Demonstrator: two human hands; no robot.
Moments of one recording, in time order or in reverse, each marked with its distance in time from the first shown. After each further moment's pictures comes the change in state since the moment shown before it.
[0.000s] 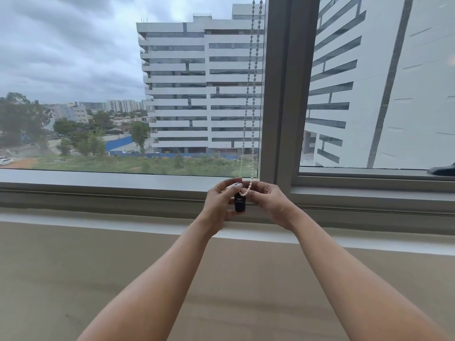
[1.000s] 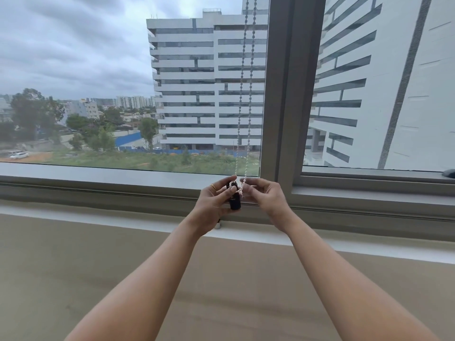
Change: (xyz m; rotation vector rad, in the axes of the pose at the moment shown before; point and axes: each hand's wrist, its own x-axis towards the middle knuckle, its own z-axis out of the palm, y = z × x) left_hand 0.007 -0.010 -0.013 -0.071 -0.119 0.053; right_hand 0.010 0.010 0.000 -0.061 0.229 -0.108
